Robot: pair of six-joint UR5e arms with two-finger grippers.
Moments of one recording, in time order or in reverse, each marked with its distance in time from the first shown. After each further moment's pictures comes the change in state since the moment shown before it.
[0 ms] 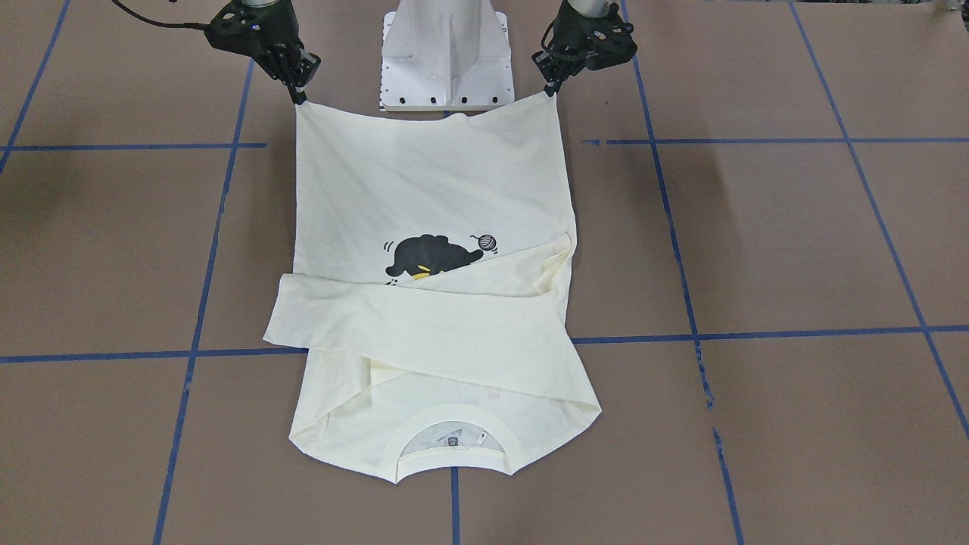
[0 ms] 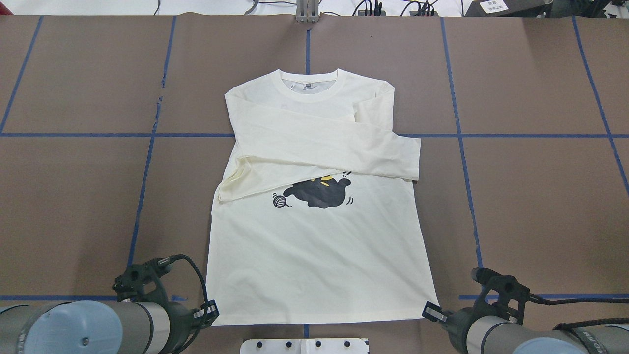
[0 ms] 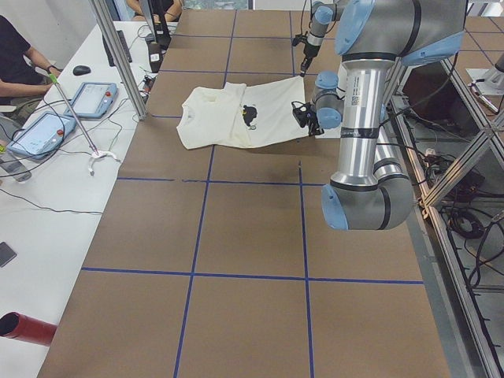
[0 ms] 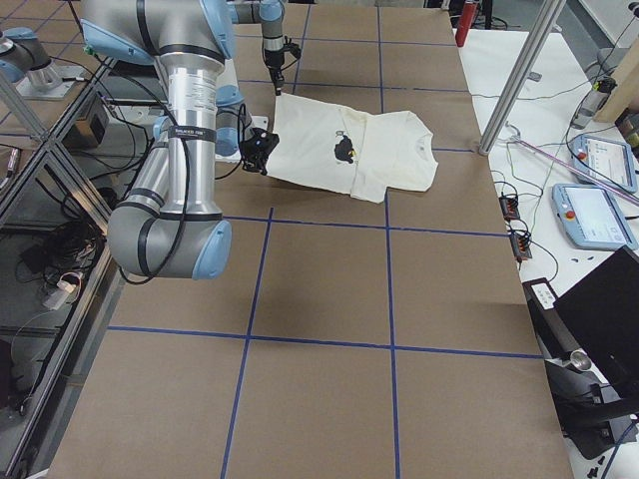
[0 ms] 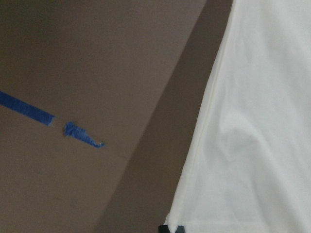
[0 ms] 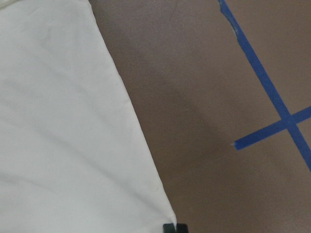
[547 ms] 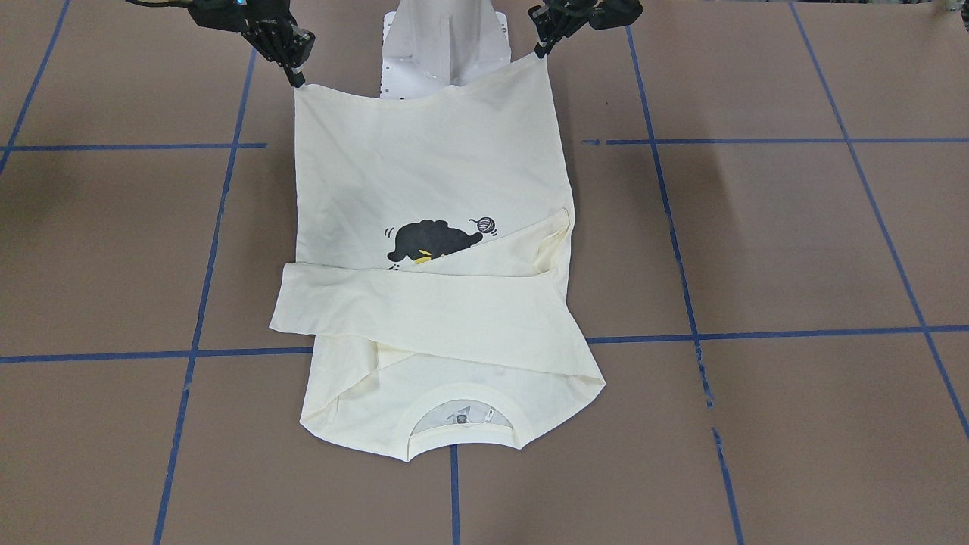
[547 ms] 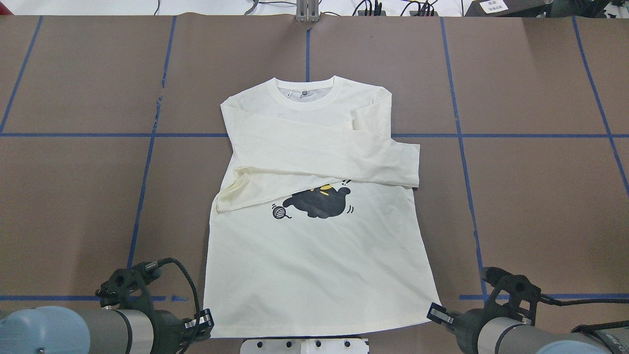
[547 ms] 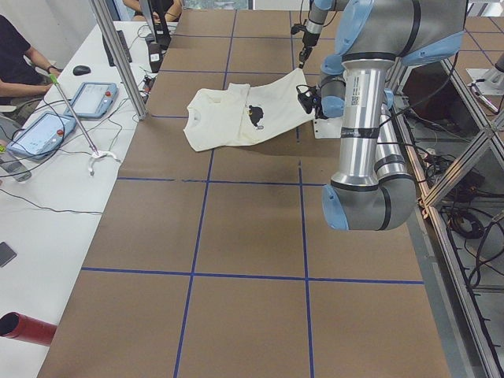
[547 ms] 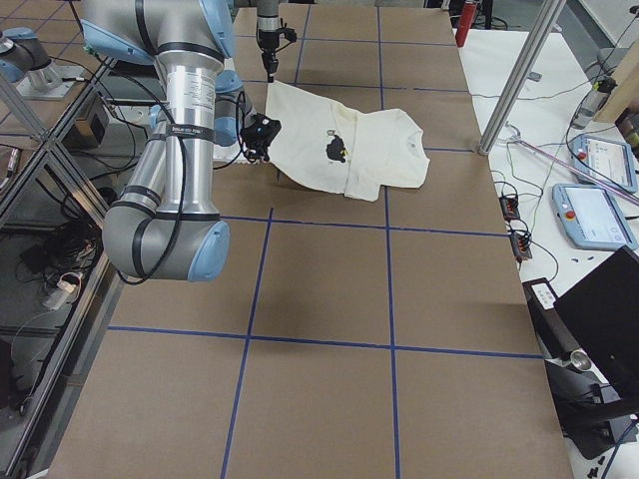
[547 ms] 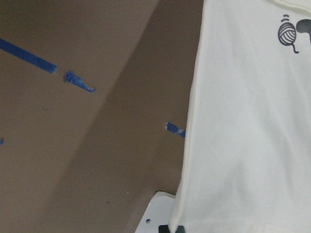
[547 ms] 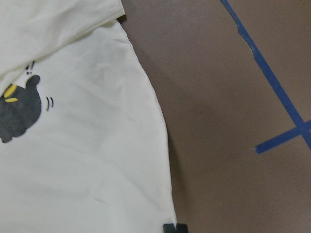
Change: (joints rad) left arm -0.003 -0.023 -0.114 0.002 -0.015 -0.053; right arm 0.073 0.011 0.100 0.002 0.024 -0.017
